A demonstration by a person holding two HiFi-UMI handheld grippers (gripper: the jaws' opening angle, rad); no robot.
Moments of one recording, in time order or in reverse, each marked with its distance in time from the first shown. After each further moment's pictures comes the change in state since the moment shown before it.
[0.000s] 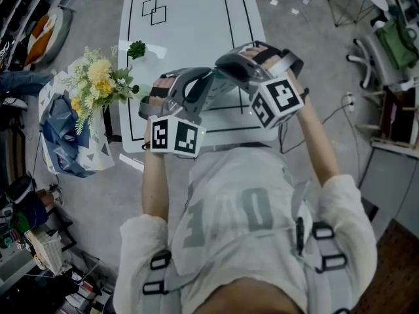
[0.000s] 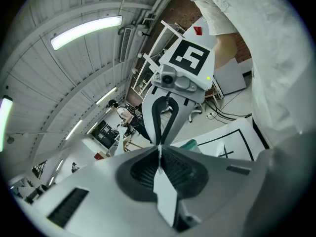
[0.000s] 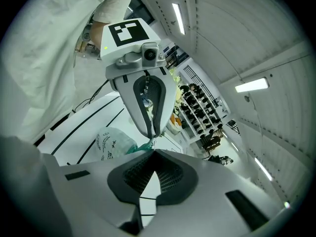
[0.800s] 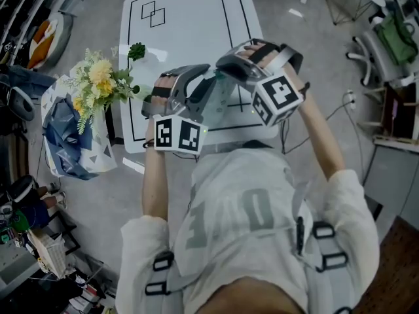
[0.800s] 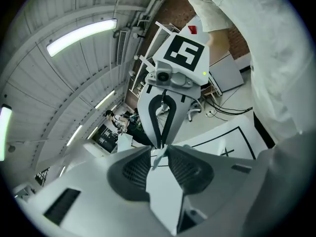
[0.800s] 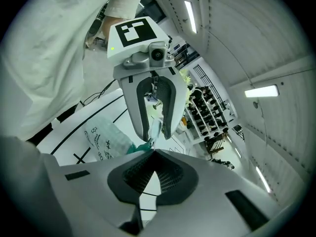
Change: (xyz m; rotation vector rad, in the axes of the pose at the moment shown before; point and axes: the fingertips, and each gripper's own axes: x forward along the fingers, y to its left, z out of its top) left arm 0.002 -0.009 0.005 0.053 -0.010 0.010; right arm -0.008 0.010 -0.002 -0.111 0.038 0.042
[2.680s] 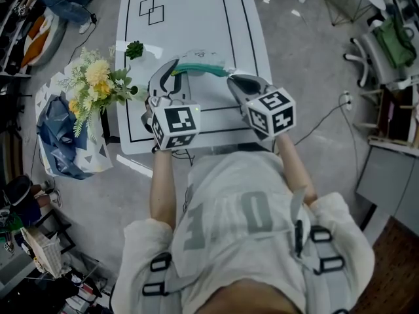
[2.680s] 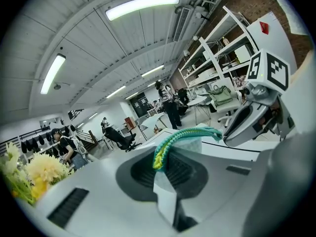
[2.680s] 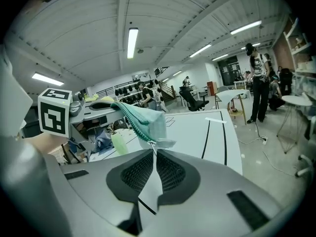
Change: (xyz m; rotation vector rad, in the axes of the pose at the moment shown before) left arm -0.009 0.047 -0.090 -0.538 0.243 0.341; right arm 0.027 0.061 -0.047 1.551 -0.091 -0.120
